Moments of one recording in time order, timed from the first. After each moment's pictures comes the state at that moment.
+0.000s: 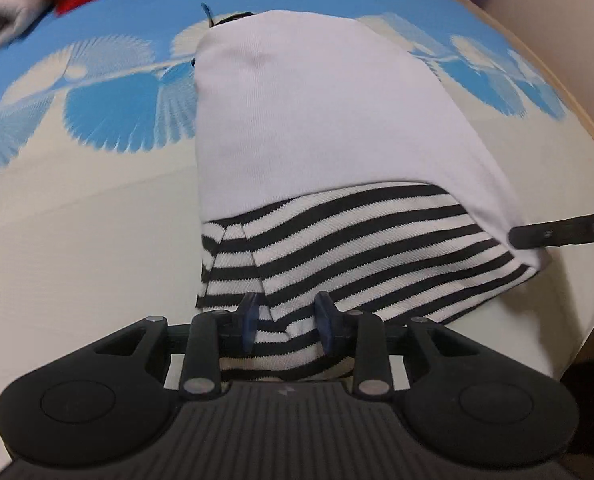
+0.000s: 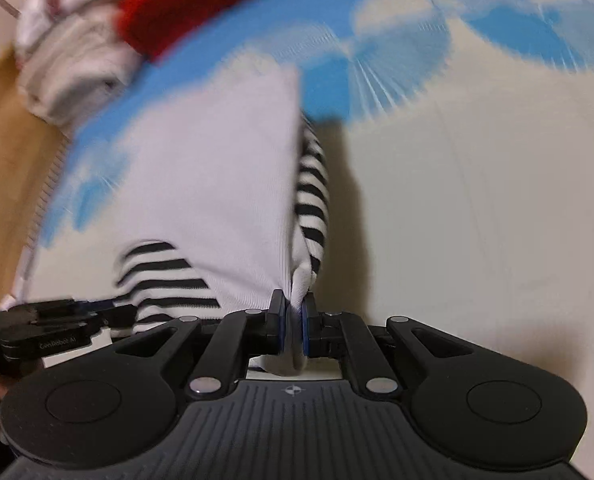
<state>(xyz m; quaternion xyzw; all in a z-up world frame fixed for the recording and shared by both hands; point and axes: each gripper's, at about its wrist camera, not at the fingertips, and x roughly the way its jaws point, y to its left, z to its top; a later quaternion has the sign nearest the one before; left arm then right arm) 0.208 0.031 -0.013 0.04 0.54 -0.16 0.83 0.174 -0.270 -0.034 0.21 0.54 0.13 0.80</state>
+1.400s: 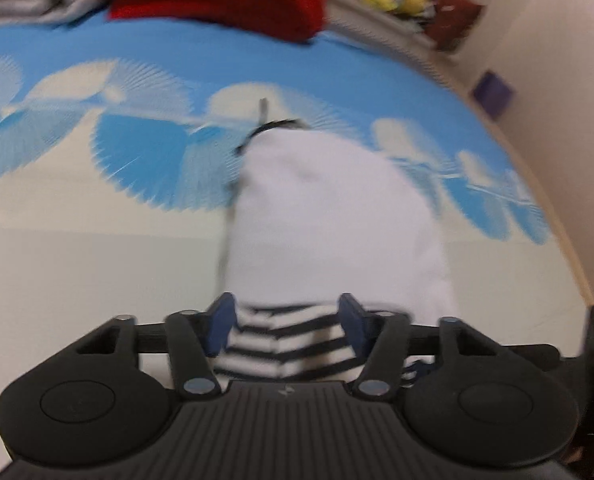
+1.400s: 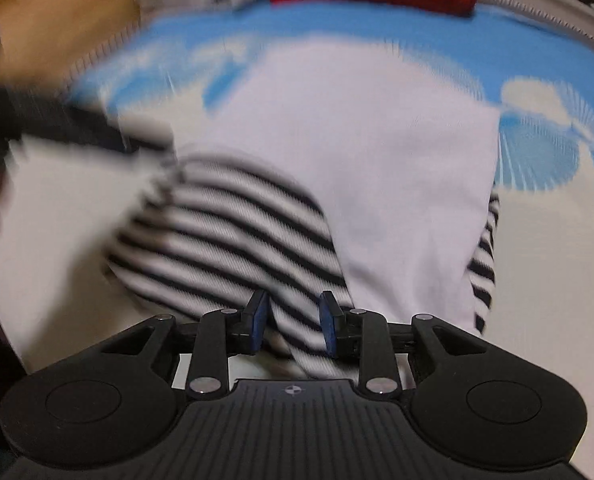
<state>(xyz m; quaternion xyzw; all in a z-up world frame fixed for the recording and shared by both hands) 0.221 0.063 0.023 -0.11 0.47 -0.14 0.87 0.169 -0.158 -0.037 -0.04 0.48 0.24 0.84</state>
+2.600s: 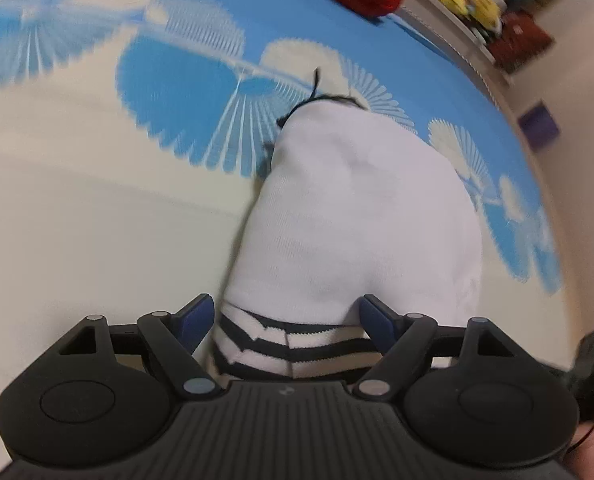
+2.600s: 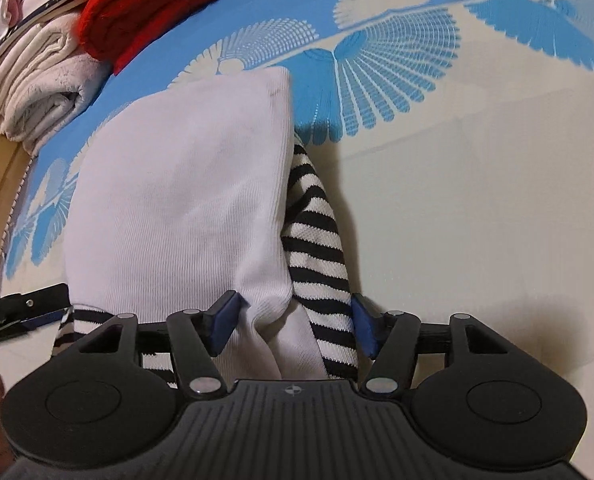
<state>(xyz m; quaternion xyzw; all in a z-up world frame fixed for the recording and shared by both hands) 0.268 0.090 -0.040 -0.23 0.54 -0.07 0.81 0.245 -0.256 -0.074 0.24 0.52 0.10 0.81</state>
